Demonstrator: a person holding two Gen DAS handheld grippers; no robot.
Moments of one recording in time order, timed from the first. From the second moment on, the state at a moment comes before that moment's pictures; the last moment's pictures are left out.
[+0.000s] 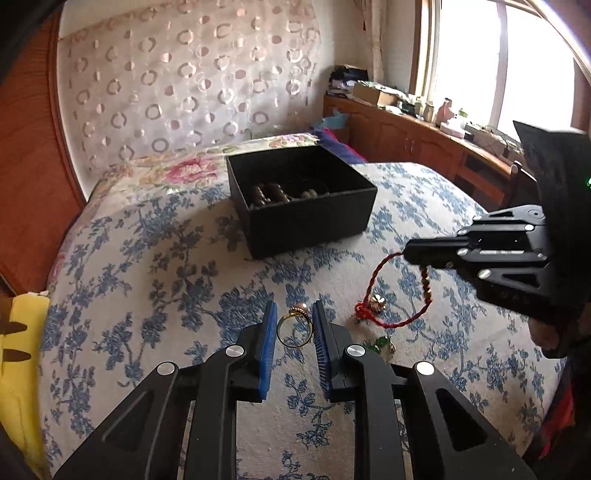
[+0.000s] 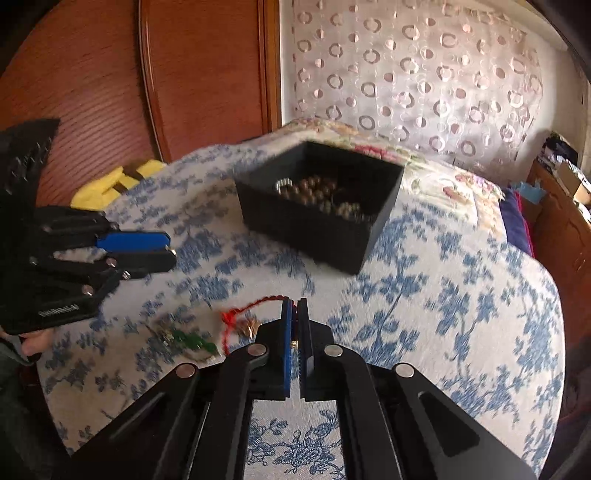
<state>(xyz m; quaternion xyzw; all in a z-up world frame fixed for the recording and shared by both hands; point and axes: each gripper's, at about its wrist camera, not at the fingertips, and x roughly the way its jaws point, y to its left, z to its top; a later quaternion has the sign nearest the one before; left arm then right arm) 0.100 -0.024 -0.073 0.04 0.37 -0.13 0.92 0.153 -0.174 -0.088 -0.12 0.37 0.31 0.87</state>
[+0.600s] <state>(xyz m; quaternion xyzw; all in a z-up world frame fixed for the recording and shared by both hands) 0.127 -0.013 -0.039 0.03 0.33 -0.12 0.93 0.192 -0.168 -0.024 -0.11 0.31 0.29 0.90</state>
